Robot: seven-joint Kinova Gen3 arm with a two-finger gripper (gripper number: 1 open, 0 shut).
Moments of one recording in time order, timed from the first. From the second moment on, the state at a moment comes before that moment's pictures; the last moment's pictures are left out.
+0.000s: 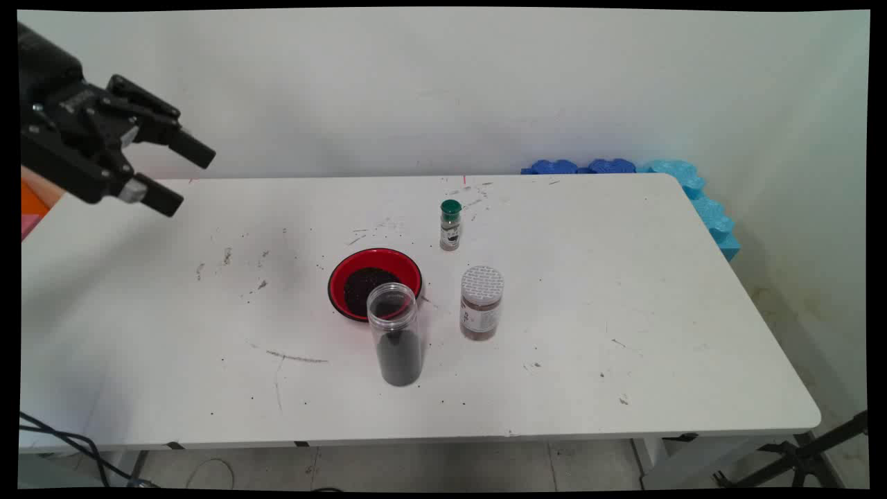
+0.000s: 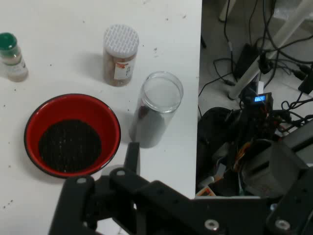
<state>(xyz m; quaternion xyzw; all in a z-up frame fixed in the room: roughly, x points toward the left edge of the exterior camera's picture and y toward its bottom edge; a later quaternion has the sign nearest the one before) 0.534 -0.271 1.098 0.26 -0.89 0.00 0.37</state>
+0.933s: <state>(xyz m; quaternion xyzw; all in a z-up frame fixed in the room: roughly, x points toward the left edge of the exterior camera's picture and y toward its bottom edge) 0.521 -0.237 0.994 0.27 -0.89 0.03 0.36</state>
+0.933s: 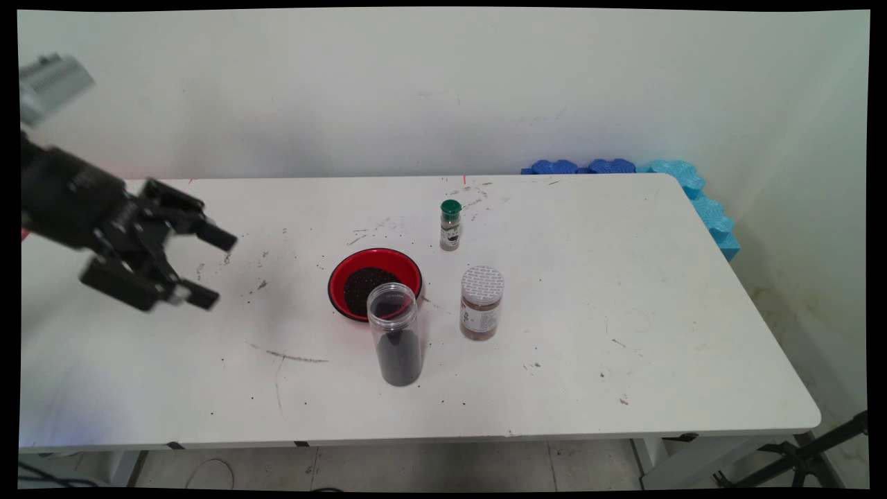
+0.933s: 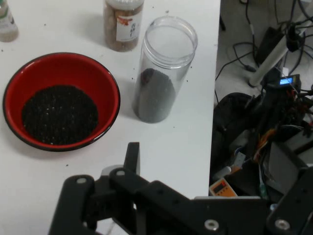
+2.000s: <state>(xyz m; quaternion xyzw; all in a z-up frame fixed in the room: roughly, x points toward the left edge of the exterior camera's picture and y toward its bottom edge) 0.440 -0.272 0.856 0.24 -0.89 0.05 0.39</state>
